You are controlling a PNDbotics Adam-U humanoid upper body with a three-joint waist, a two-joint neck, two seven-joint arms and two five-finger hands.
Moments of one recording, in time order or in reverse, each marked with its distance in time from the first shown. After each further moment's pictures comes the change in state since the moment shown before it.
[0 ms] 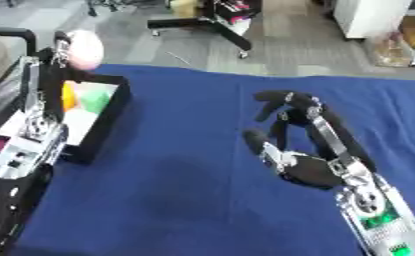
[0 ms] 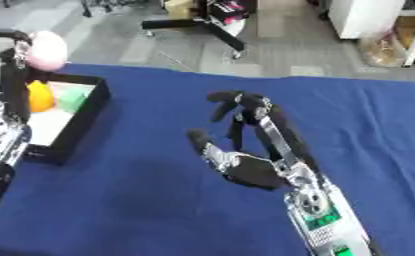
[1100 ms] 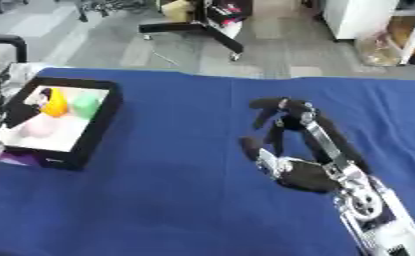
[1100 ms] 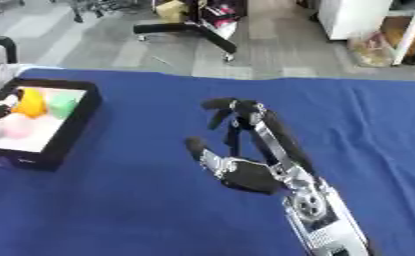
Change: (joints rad) left arm -0.044 0.124 0.061 0.313 -0.879 0.269 -0.306; right arm 0.001 -0.005 0.000 0.006 0.003 -0.001 0.021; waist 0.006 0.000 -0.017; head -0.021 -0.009
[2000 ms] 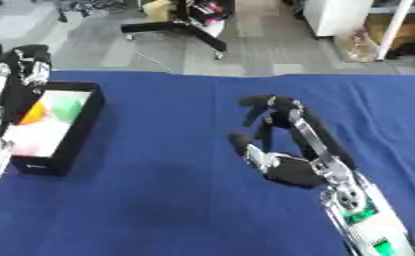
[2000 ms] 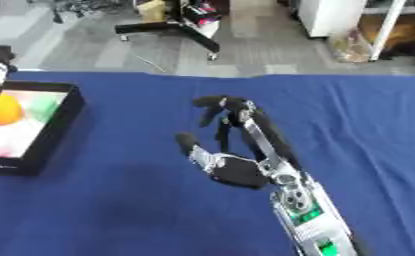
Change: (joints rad) left arm 0.241 -0.230 -0.051 -0.734 0.670 -0.278 0.051; right arm 0.044 0.011 -0.053 -0.003 0.012 -0.008 -0.048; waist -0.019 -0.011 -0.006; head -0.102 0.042
